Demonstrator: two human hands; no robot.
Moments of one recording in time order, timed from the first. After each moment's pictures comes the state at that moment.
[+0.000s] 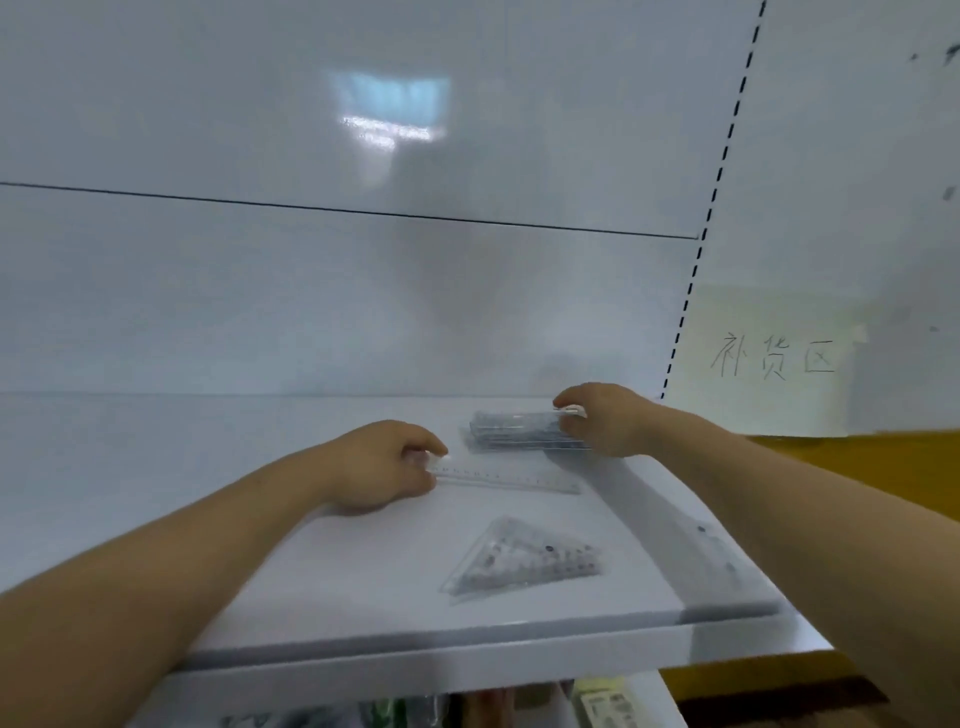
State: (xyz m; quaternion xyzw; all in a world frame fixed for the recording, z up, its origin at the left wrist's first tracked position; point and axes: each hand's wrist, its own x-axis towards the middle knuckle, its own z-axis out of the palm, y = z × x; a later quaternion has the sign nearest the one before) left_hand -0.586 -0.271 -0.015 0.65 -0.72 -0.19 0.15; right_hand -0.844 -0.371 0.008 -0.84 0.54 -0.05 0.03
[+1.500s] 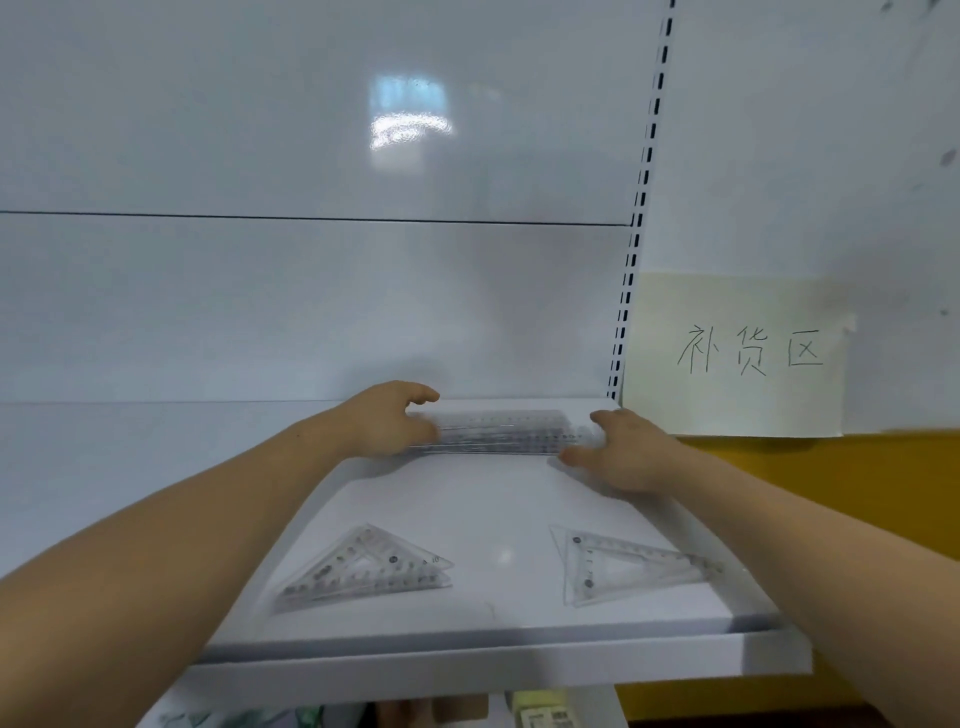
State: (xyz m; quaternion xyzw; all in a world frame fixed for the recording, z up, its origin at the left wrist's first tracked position) left_hand -0.692 -0.344 -0.001 0.69 -0.68 -0.14 0.19; right_hand -0.967 -0.393 -0.024 -0.80 0.58 -0.09 0.12
